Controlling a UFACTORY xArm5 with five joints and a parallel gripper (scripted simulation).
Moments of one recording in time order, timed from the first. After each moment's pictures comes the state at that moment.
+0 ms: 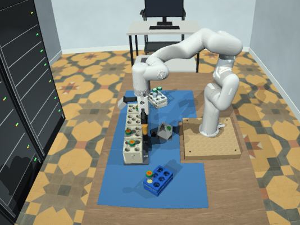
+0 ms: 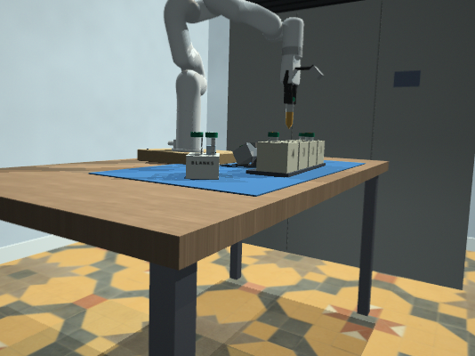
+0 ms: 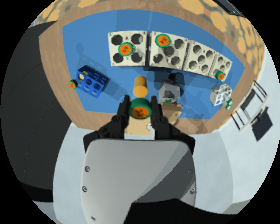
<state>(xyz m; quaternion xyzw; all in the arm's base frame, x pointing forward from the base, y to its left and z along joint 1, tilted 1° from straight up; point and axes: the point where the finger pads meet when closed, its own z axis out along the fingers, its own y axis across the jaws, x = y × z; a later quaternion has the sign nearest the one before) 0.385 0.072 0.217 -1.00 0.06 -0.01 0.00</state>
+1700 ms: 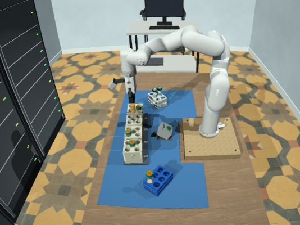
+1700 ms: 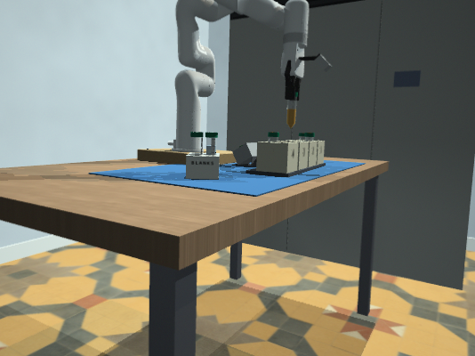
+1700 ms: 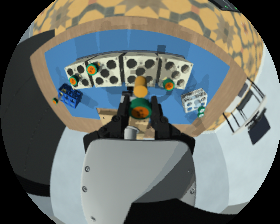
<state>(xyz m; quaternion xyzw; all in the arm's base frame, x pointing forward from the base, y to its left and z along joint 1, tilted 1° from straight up) 0.433 -0.117 0.215 -1.00 0.06 0.00 0.00</state>
